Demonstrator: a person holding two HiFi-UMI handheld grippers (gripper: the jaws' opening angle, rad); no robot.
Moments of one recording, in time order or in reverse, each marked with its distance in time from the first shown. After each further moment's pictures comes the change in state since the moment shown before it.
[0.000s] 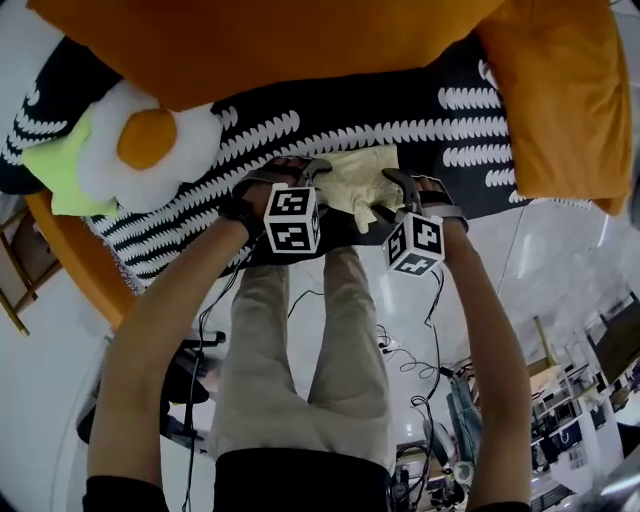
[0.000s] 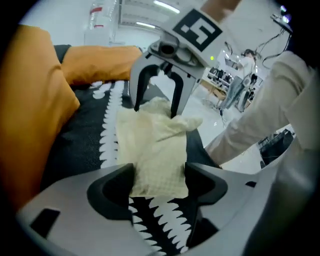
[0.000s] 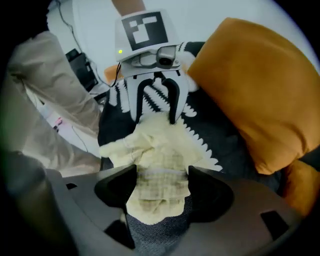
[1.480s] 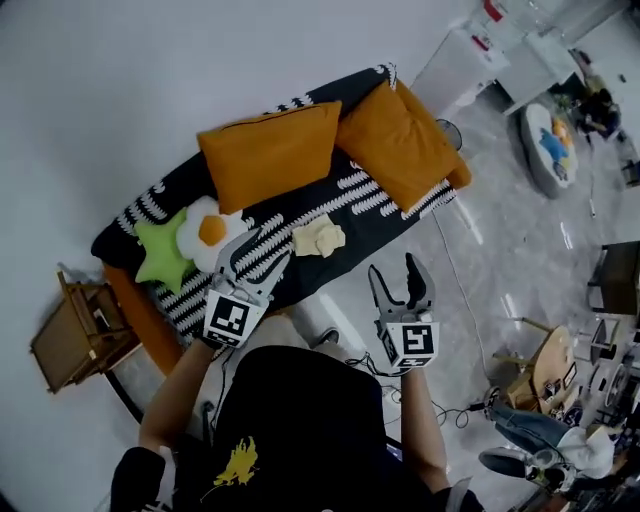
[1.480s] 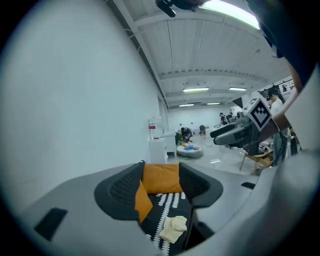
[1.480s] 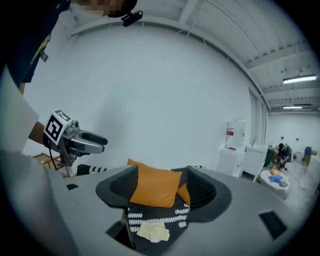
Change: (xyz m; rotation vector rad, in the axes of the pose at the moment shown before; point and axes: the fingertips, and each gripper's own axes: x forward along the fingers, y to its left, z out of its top) left arm -0.639 -0.256 0.206 -0.138 -0.816 0.704; right arm -0.658 0.197 0.219 0.892 -0.745 -1.042
